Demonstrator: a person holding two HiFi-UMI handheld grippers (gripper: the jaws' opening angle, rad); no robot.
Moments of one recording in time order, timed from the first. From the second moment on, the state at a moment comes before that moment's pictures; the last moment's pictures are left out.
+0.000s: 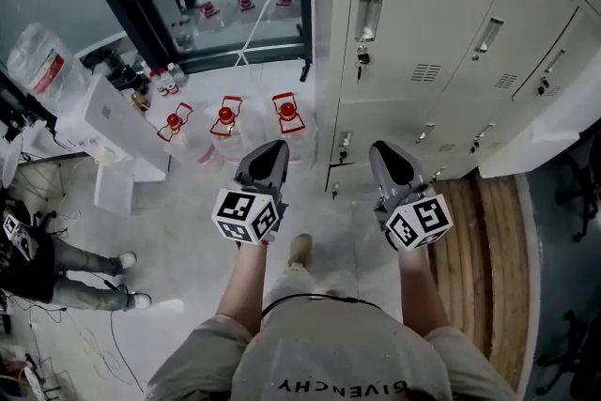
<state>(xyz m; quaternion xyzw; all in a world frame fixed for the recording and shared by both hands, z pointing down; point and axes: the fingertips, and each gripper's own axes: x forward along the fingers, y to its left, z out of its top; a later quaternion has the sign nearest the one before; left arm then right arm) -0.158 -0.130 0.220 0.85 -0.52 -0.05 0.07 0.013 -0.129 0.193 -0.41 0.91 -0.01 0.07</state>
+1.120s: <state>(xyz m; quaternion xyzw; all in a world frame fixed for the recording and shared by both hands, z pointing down) -0.153 -0.280 0.164 0.90 -0.44 -0.06 0.06 -0.043 -0.297 0.073 -0.45 0.89 0.07 0.00</state>
